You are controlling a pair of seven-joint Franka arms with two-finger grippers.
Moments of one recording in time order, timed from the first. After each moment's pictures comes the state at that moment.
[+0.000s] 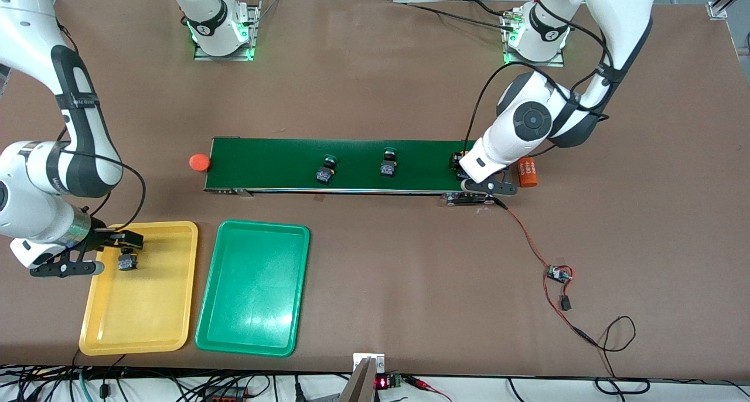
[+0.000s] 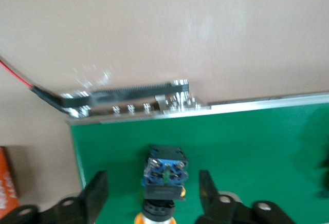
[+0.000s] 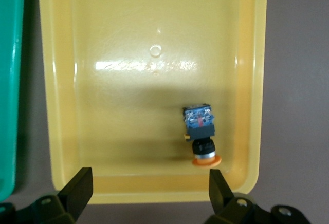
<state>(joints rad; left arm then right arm) 0.17 0.37 -0.62 -2.06 0.09 2.33 -0.45 -0.24 0.64 0.18 -1.49 -0.18 2.16 -0.04</state>
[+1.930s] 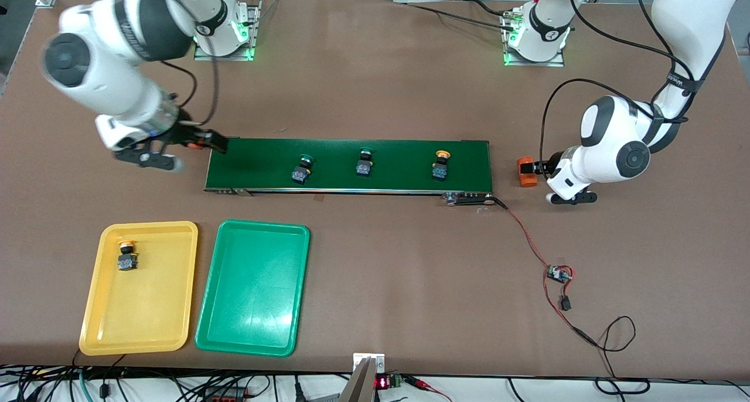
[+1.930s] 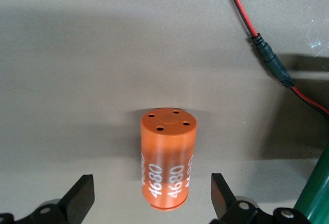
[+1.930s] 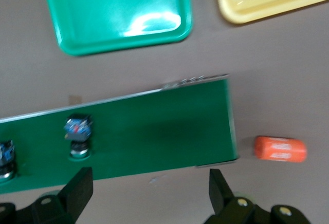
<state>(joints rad) 0.54 0.44 -0.61 -2.18 0.09 2.23 -0.23 -0.06 0.03 0.36 -2.02 0.08 1.99 0.46</state>
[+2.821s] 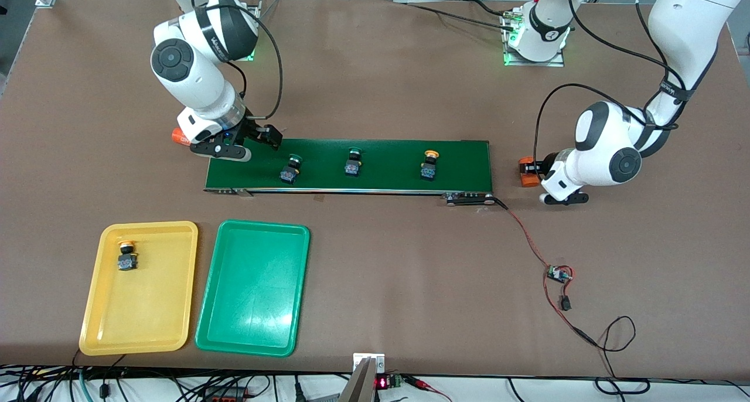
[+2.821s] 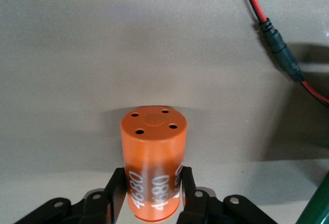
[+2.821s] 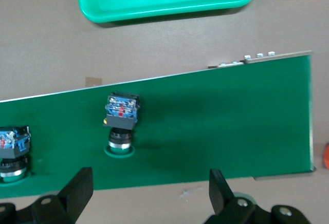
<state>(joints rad) 0.54 0.48 -0.61 -2.18 0.09 2.23 -0.23 -0.06 0.08 0.50 -2.22 0.07 2.31 0.55</state>
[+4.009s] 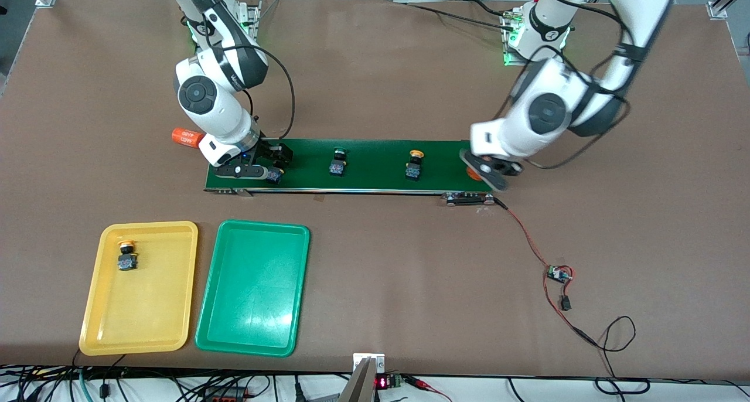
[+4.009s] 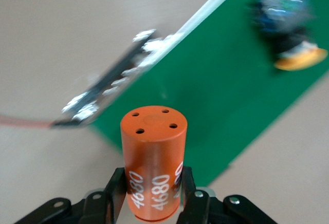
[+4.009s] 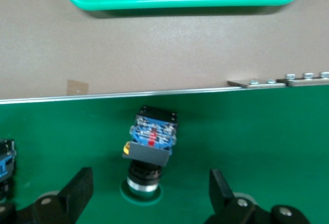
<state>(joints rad) 0.15 0.29 -0.64 -2.08 0.09 2.16 0.31 -0.06 0.27 0.50 -2.22 -0.05 2.47 0.54</state>
